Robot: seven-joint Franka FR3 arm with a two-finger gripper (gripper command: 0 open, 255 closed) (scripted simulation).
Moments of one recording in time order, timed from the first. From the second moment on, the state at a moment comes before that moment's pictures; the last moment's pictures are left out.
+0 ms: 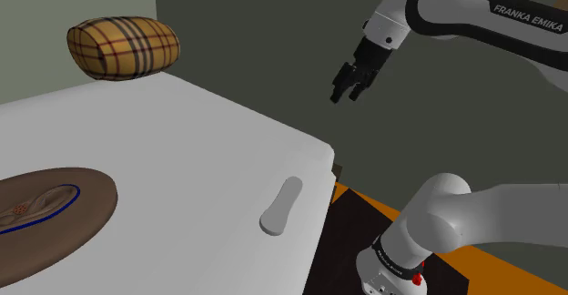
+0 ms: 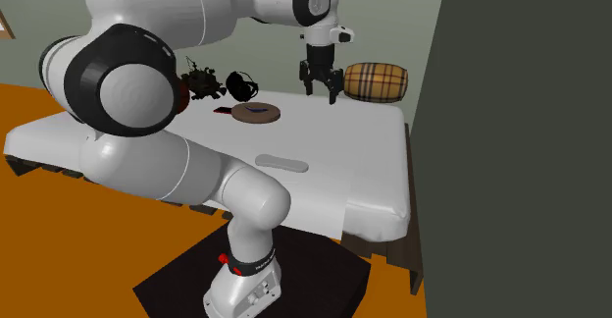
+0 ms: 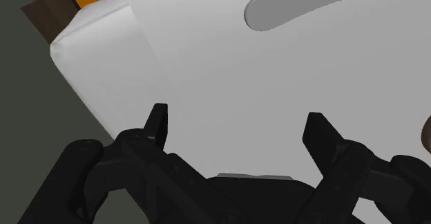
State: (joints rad) arm -0.01 -0.80 0.02 -2.33 0.07 1.66 0.10
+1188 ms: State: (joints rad) arm -0.10 -0.84 0.46 -2.71 0.37 1.96 0.92
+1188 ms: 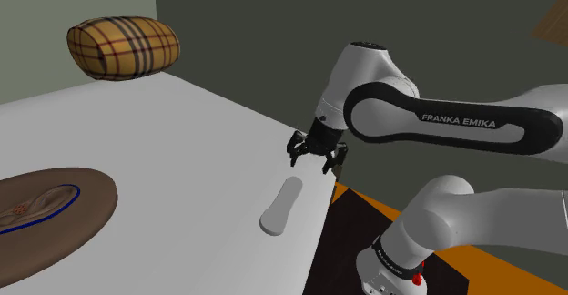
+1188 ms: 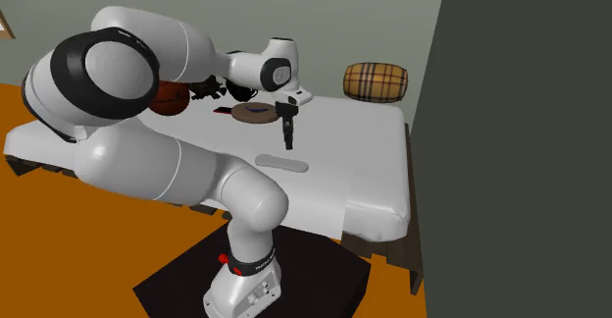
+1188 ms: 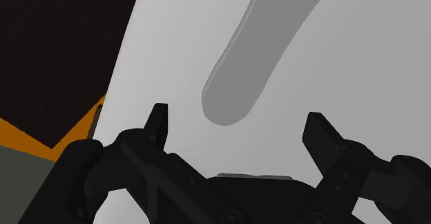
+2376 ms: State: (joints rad) arm -0.17 -0.59 0.76 -2.78 0.54 2.28 1.27
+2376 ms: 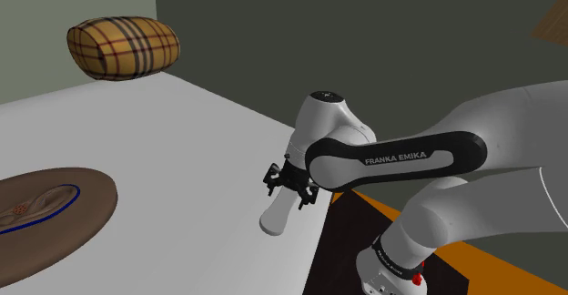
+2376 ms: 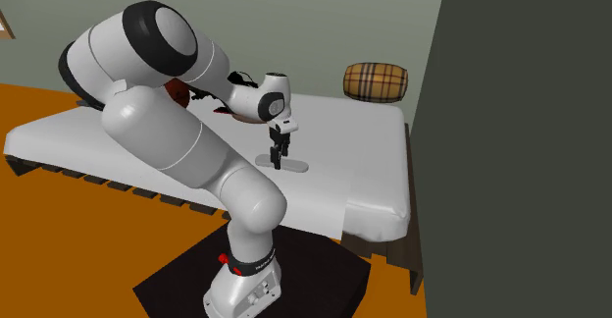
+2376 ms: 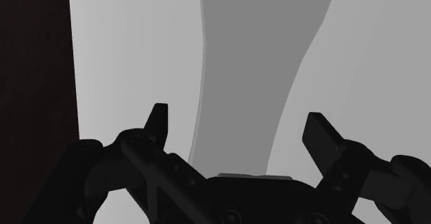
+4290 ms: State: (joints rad) arm -0.16 -0.73 0.65 -2.67 0.47 2.02 1.27
